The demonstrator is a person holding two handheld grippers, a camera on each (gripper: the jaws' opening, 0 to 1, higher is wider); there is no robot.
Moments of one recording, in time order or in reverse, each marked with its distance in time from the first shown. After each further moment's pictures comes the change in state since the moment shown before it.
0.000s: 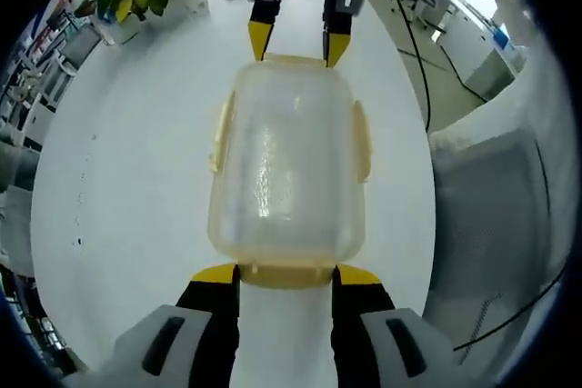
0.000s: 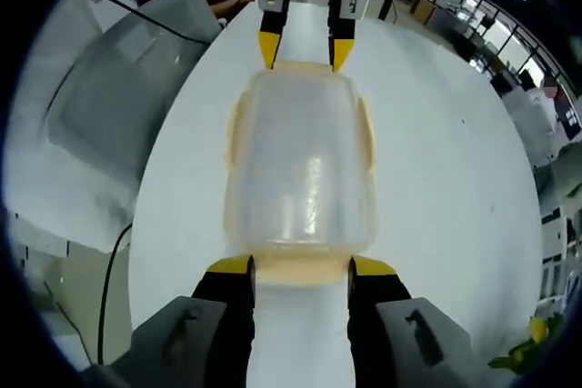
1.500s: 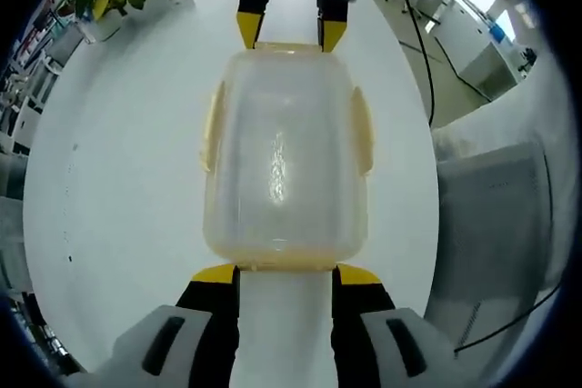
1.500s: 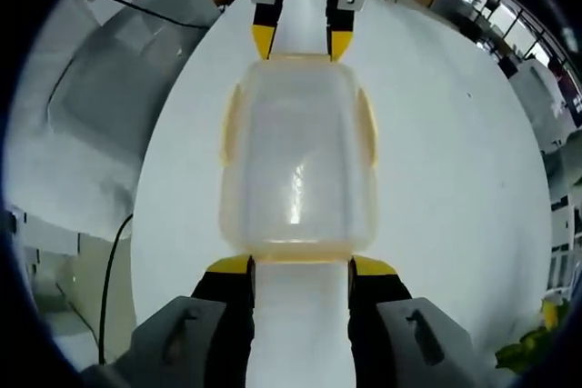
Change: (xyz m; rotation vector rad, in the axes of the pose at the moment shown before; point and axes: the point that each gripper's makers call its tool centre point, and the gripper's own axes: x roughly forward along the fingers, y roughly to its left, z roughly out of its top) left arm 0.020 0.002 0.009 0.025 0.065 -0.041; right arm 0.004 -0.003 -0.022 0.035 0.072 0.042
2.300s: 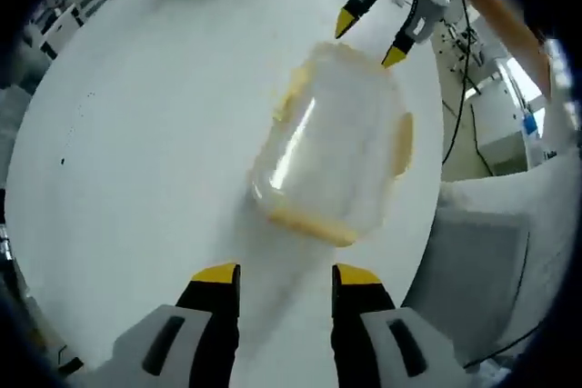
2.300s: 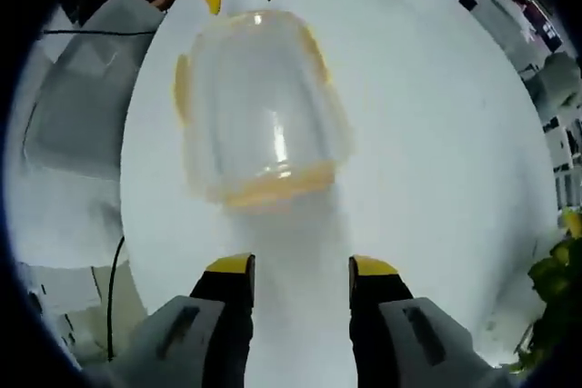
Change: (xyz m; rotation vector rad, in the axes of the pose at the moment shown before) left arm -0.030 0.016 -0.027 -0.492 -0.071 -0.044; right arm -0.007 -0.011 -0.061 0.354 0.147 -0.091
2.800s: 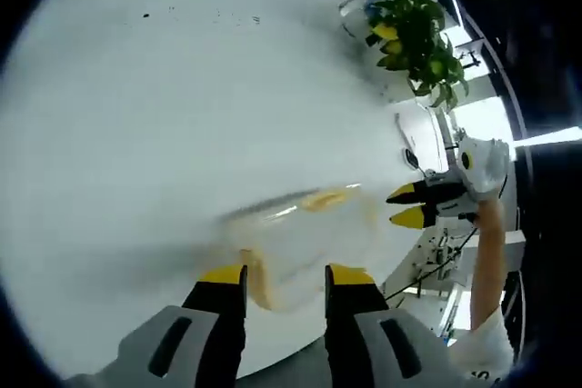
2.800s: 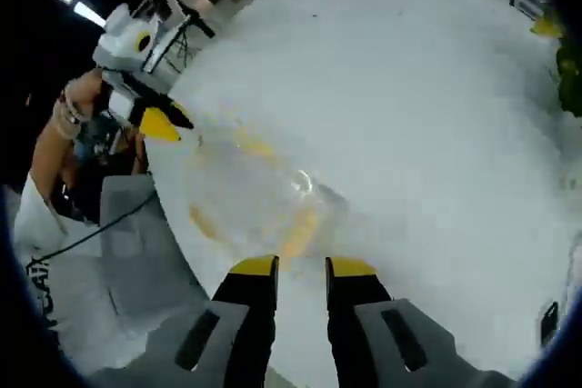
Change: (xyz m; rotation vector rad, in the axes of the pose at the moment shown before) left arm 0.000 -0.014 0.027 -0.799 -0.212 -0.149; right arm -0.047 0.019 0.059 0.775 -0.327 0.378
